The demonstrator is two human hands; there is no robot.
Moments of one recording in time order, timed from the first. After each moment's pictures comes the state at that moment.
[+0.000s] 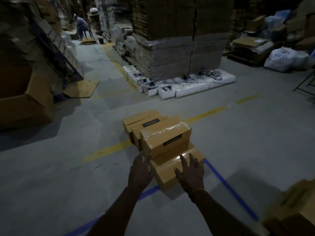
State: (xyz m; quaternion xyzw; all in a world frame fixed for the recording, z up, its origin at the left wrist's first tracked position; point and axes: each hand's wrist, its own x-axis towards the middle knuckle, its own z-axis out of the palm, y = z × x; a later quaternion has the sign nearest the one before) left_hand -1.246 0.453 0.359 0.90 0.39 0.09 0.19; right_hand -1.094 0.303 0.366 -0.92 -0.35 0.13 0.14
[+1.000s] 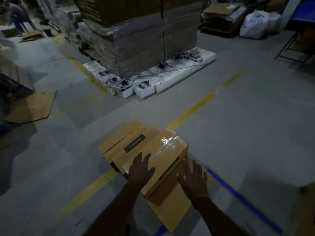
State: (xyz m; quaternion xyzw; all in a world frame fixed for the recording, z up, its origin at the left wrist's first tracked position) left_hand -0.880 0.791 0.304 0.94 0.29 -0.07 0.18; right_hand -0.788 0.580 0.294 -0.95 -0.21 0.20 0.15
